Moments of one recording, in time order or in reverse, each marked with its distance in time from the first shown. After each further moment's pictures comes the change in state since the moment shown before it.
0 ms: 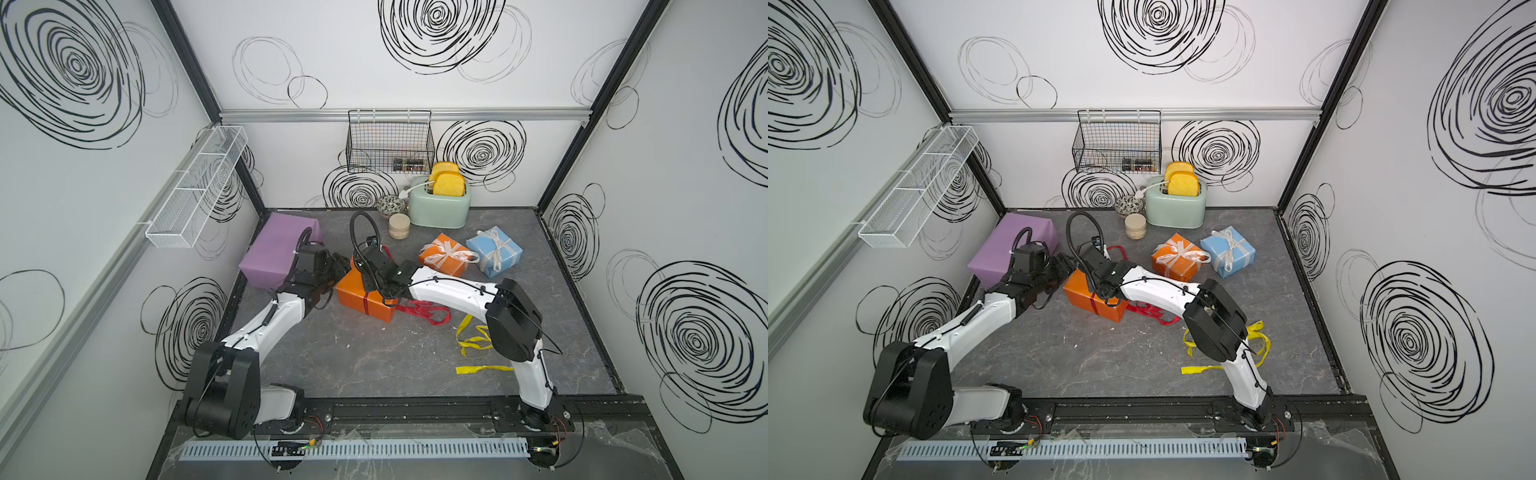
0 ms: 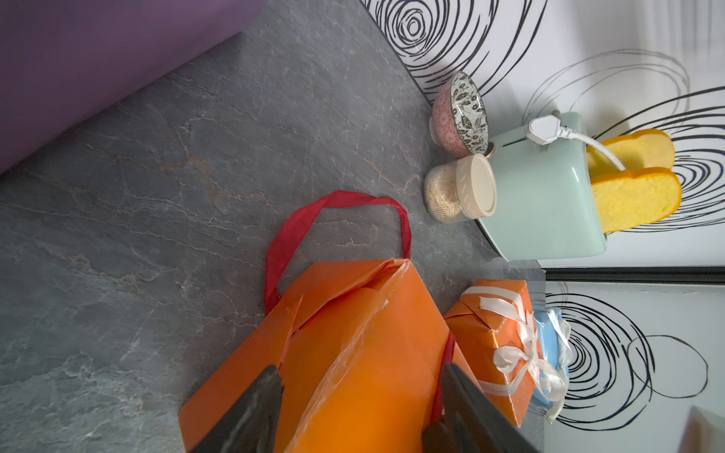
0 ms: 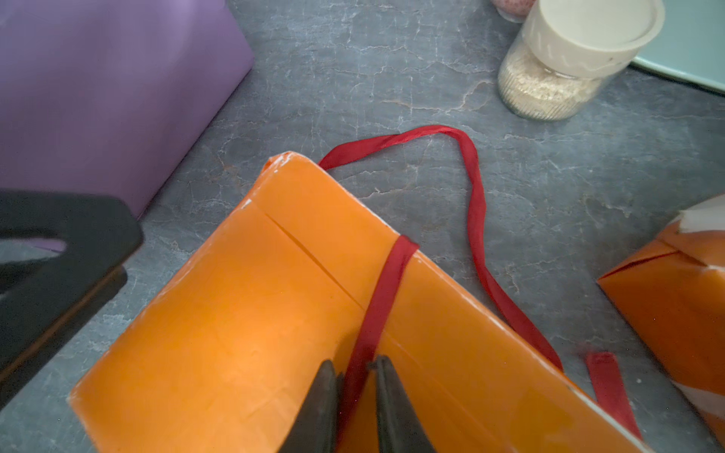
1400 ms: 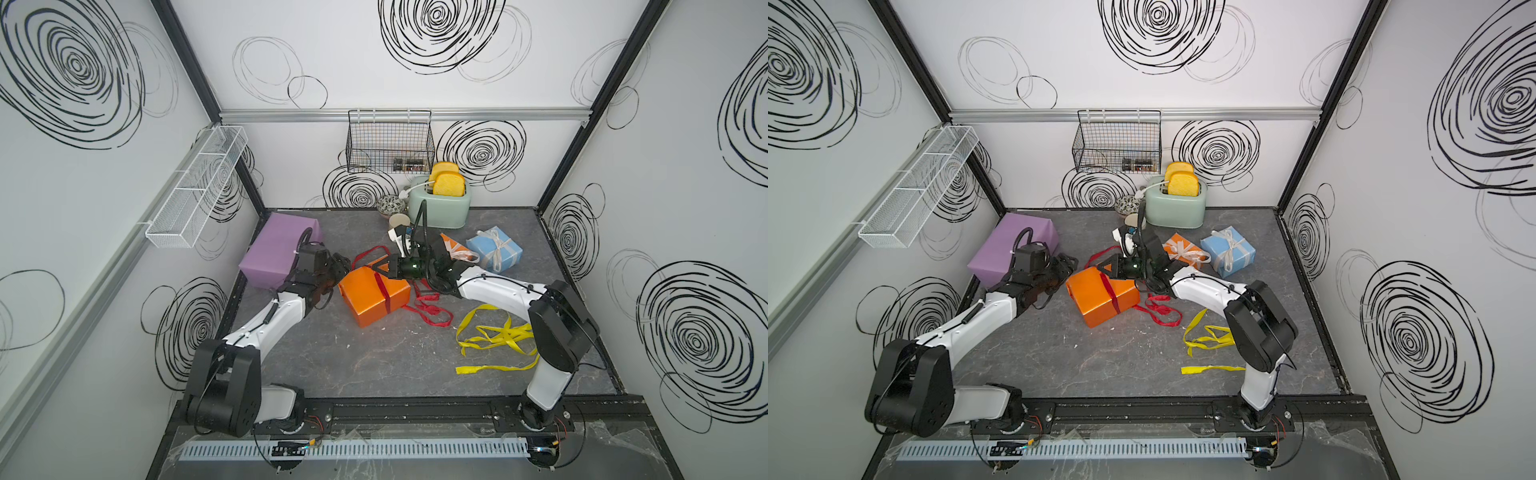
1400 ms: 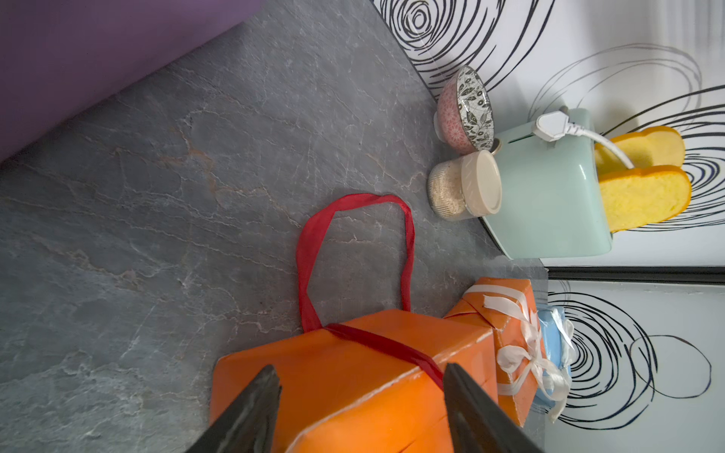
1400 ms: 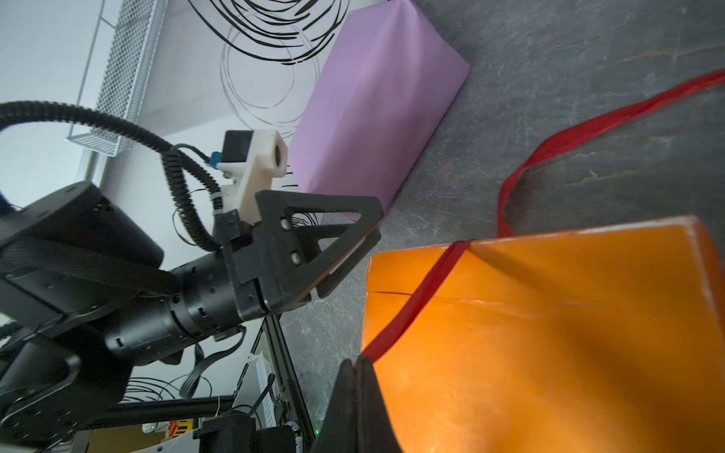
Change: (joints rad) left arm 0.002 0.010 0.000 0.000 0.007 -0.003; right arm -0.258 -0.294 -0.430 0.605 -0.904 0.221
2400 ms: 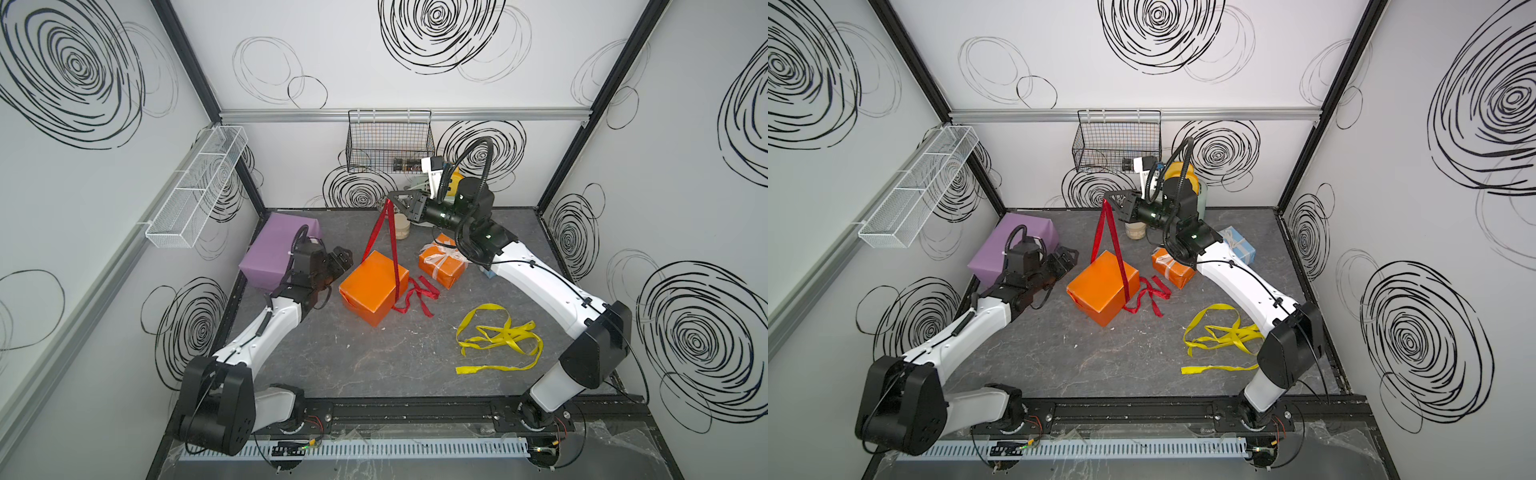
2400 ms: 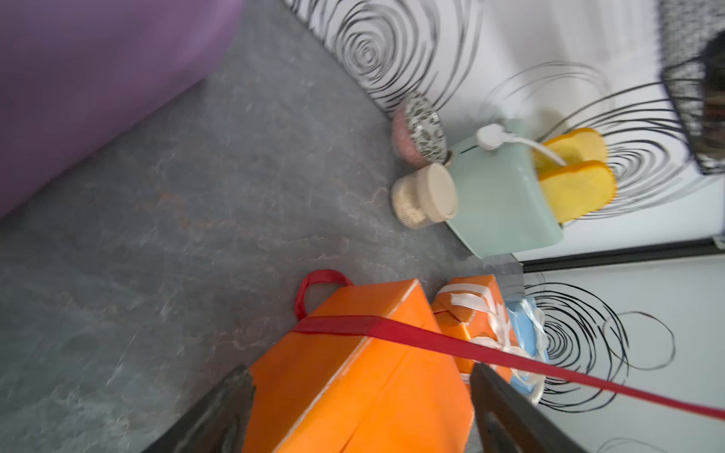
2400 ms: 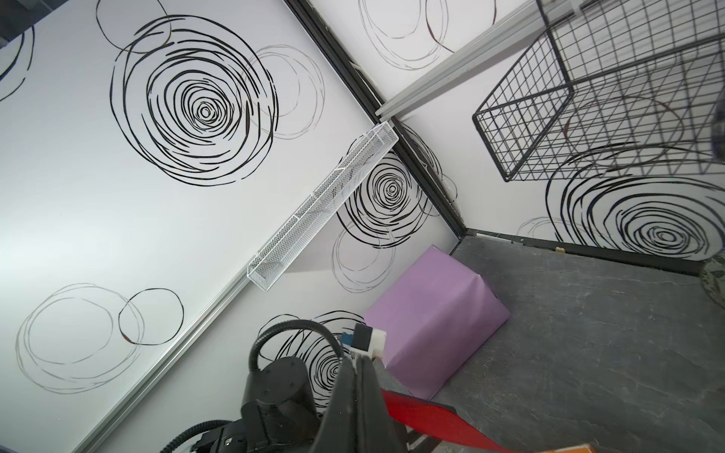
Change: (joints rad) left arm -0.030 -0.114 -0.005 0.068 0.022 0.084; right arm -0.103 -0.149 0.334 -0.054 0.074 -0.069
